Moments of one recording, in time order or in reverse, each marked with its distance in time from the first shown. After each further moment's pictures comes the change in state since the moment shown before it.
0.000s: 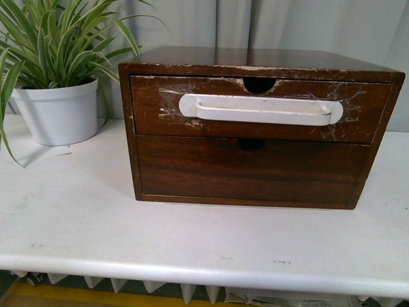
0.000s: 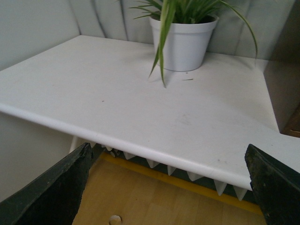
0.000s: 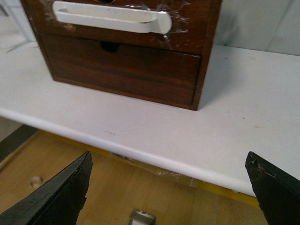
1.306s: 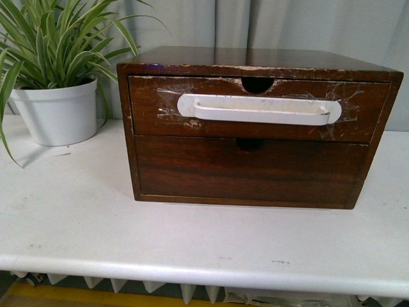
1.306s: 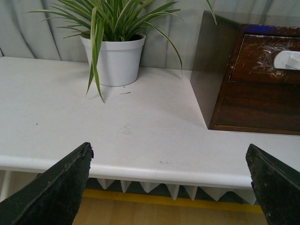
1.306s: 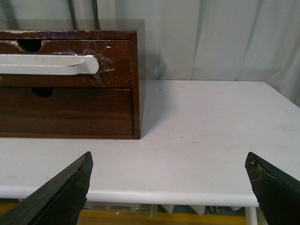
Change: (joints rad) left arm 0.193 -0.289 -0.072 -0.106 0.487 0.006; right arm 0.126 -0.301 -0.155 0.094 0.430 0.105
